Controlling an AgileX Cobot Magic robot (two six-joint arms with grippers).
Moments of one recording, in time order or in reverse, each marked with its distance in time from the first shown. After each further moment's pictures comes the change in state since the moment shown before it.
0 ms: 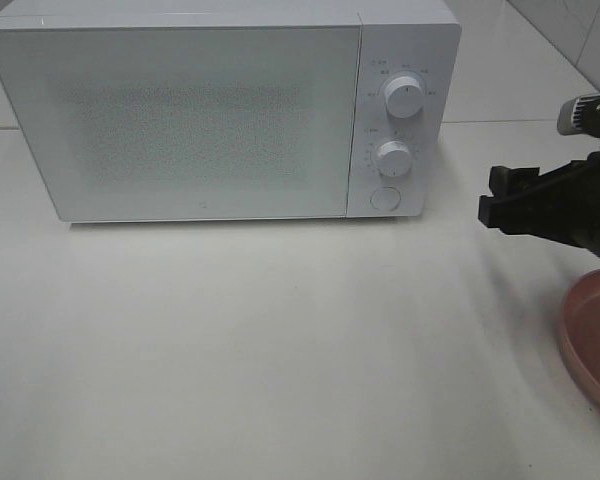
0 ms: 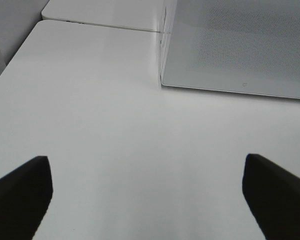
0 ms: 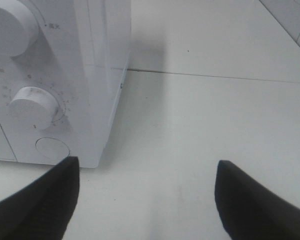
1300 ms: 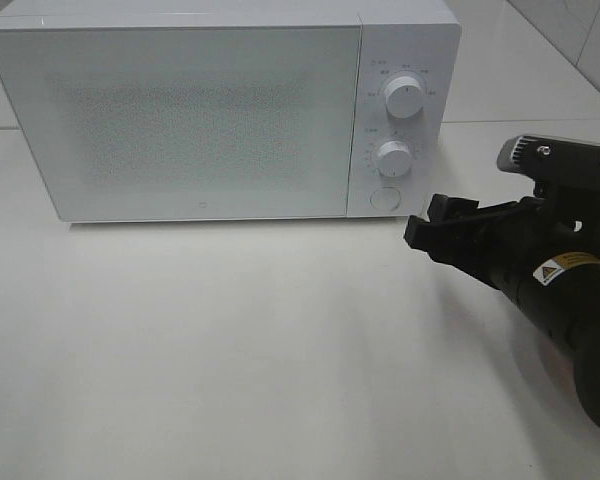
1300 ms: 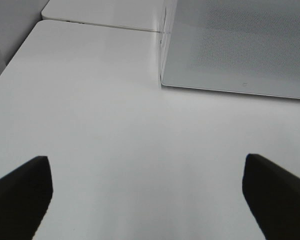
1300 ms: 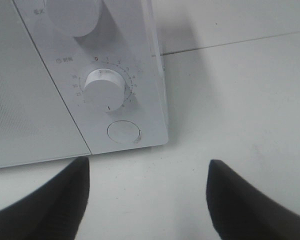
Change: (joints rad) left arm 0.000 0.000 0.000 0.000 0.000 0.000; right arm 0.358 0.142 -0.002 0.340 -0.203 0.249
